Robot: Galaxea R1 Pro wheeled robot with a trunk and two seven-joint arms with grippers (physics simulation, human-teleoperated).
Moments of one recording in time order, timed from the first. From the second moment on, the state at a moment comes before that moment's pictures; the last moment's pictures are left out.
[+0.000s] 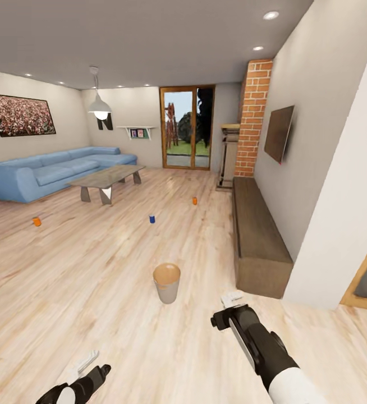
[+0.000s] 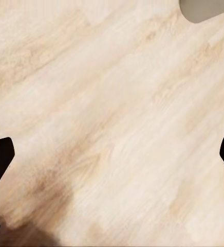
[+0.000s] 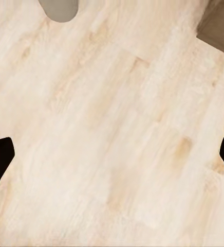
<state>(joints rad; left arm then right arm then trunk) -0.15 0.00 0.21 -1.01 0.60 0.50 0.22 -0.54 0.08 0.21 -0.87 0.09 0.72 -0.01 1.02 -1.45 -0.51</state>
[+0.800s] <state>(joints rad) -0.18 -0.01 0.20 -0.95 0.58 0.52 0.18 -0.65 0.08 0.14 -0.67 0.04 0.70 0.00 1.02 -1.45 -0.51</state>
